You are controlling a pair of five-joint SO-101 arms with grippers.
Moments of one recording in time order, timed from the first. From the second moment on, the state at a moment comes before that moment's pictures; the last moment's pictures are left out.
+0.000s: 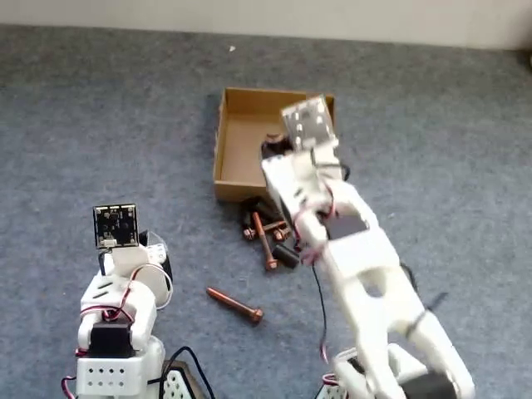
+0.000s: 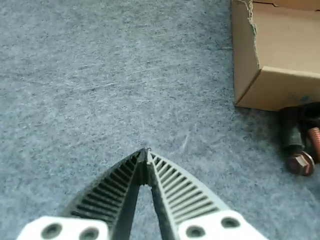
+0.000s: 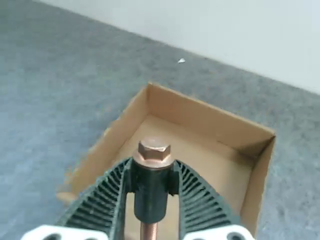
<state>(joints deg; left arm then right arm) -6.2 -104.1 96.0 56.3 10.2 -26.0 -26.6 44.4 14.0 7.1</state>
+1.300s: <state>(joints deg) -6.2 -104.1 96.0 56.0 10.2 -19.9 -4.2 12.5 49.5 -1.9</state>
